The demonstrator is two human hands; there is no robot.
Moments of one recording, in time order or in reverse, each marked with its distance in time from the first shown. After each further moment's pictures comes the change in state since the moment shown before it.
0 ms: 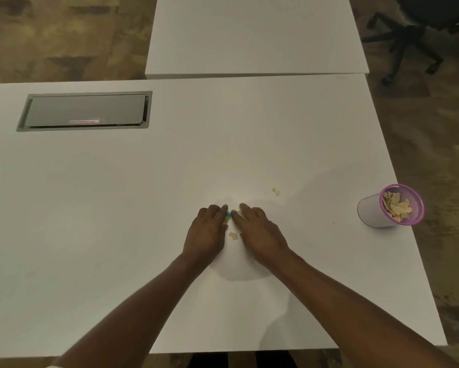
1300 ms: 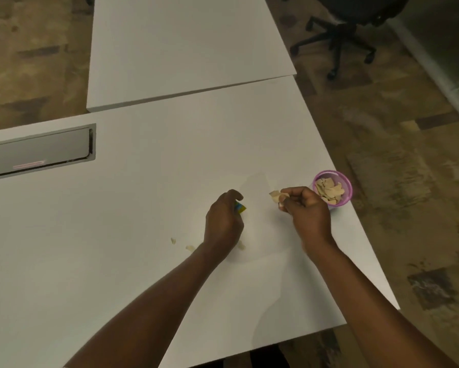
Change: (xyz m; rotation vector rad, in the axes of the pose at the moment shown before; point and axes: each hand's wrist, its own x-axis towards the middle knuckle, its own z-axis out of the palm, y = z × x) left_hand 0.048 0.163 0.002 -0.369 0.144 -0.031; right_hand -0.093 0.120 -0.087 1.311 0.774 0.571
